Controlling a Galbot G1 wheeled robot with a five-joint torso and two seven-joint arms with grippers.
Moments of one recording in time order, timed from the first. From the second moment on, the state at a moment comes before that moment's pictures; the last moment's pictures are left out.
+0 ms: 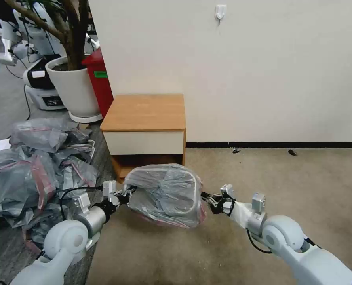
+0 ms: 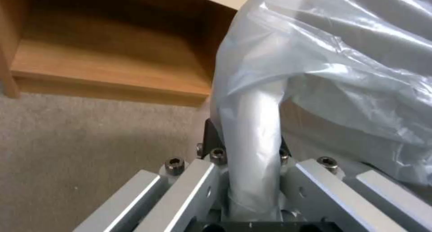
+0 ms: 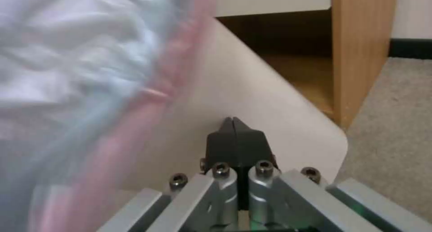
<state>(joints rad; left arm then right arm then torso) 1.39 -0.99 -0.48 -1.96 -1.00 0.45 0.03 -1.24 0.90 0.20 1.85 0.72 -0.27 -0.38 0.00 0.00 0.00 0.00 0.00</state>
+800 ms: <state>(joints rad) 1.35 -0.97 -0.49 -1.92 -1.00 0.44 0.03 -1.26 0.84 0.32 1.70 1.09 -0.33 -0.75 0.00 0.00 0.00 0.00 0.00</state>
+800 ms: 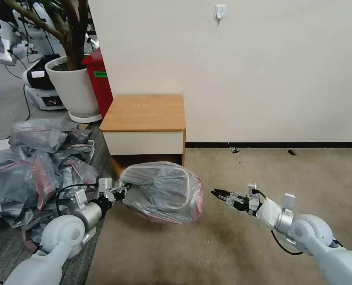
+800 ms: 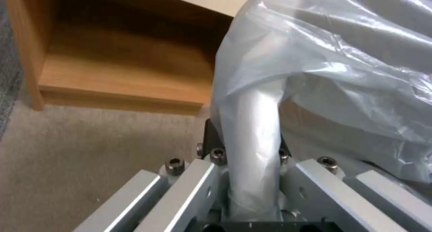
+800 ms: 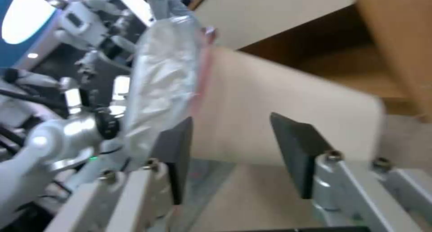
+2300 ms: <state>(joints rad) 1.39 -0.96 -0.48 -1.97 -0.99 0.43 0.03 -1.13 0.84 0.16 1.66 1.08 -0.34 -0.83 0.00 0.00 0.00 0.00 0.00</state>
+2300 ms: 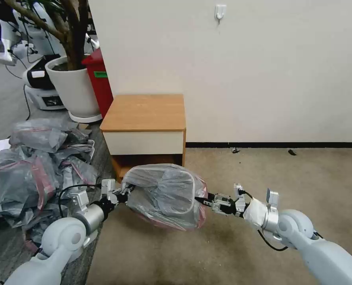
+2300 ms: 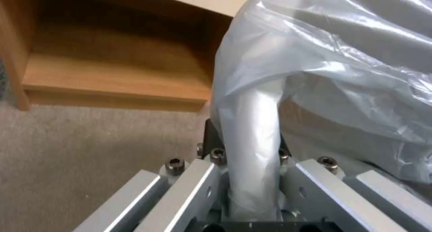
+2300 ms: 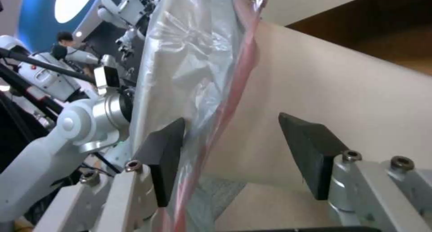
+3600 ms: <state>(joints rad) 1.38 -0.97 -0.47 -1.96 -0.98 0.43 0.03 -1.08 0.86 0.12 1.65 0.90 -0.27 -0.71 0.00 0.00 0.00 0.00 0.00</state>
